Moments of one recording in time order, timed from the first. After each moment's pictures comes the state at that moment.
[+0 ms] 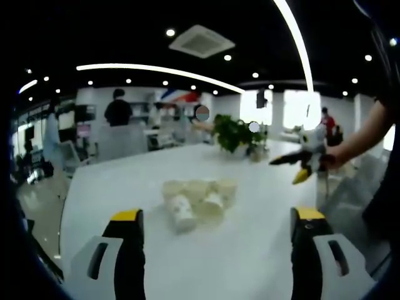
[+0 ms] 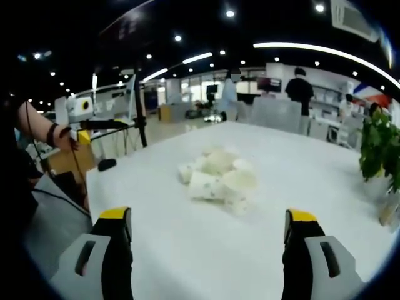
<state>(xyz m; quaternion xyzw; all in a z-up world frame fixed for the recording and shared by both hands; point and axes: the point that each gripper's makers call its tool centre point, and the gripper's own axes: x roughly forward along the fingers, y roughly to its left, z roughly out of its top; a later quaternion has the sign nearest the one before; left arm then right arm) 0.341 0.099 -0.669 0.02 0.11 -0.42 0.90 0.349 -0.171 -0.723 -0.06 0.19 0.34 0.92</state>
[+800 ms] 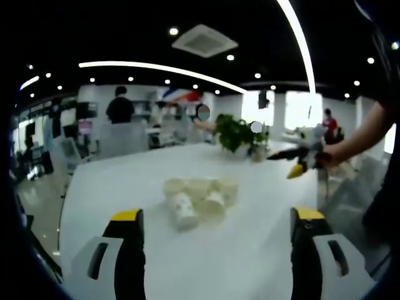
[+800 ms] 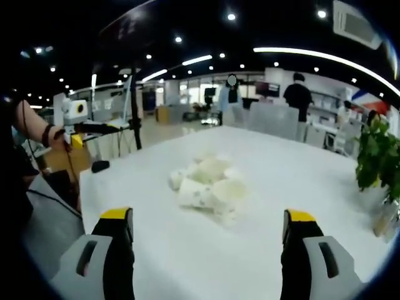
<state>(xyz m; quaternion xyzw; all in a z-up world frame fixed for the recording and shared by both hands) 0.342 0.103 -0.672 0.02 0.11 -0.42 0.90 0.375 -0.177 -0.709 -0.07 0.17 0.33 0.92</state>
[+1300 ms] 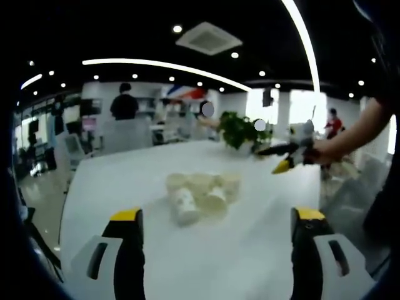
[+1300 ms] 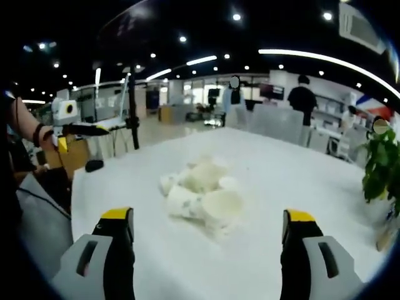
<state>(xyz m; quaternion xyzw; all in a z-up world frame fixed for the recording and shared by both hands) 0.342 0.108 -0.679 0.01 0.12 -0.40 0.91 0.422 -0.161 -0.720 -0.08 0.17 0.35 0.92</state>
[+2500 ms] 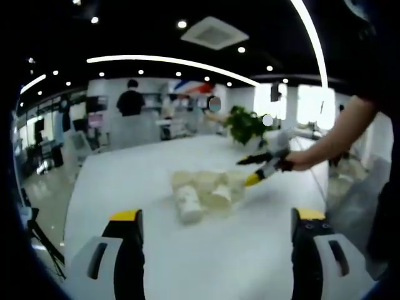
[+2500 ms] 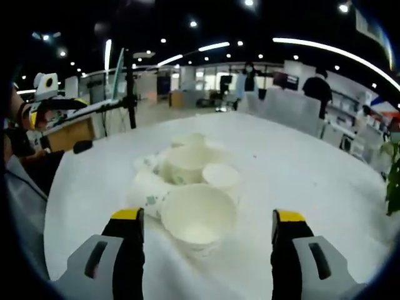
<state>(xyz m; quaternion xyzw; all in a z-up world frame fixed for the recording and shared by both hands) 0.349 0.105 -0.683 0.02 0.14 -0.36 0.92 0.499 -0.139 -0.785 -0.12 0.21 0.38 0.89</state>
